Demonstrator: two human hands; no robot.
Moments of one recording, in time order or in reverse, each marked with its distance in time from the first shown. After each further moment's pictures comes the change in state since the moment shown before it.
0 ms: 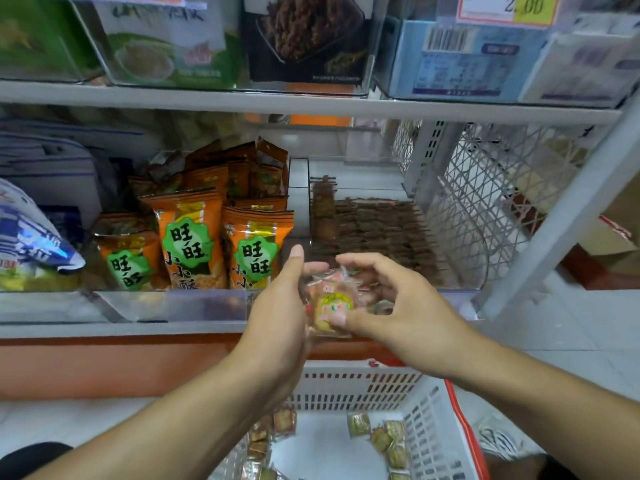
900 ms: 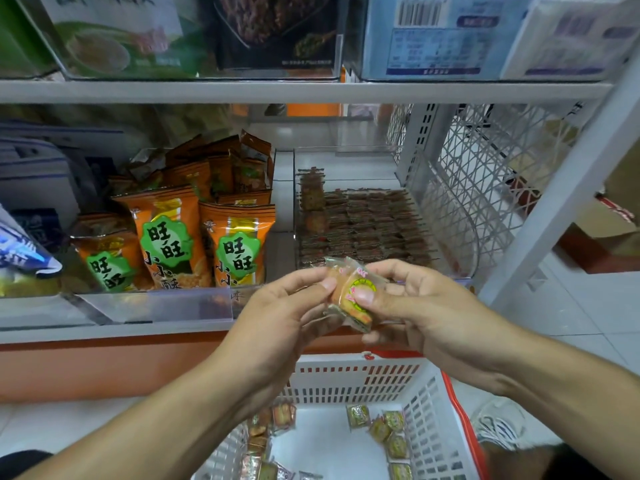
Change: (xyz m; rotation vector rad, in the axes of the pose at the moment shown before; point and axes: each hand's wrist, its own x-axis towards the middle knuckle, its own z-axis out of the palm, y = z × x) left_hand 0.010 -0.016 -0.012 0.145 -0.238 0.065; right_hand -0.016 0.008 -0.026 0.740 -0.129 0.317
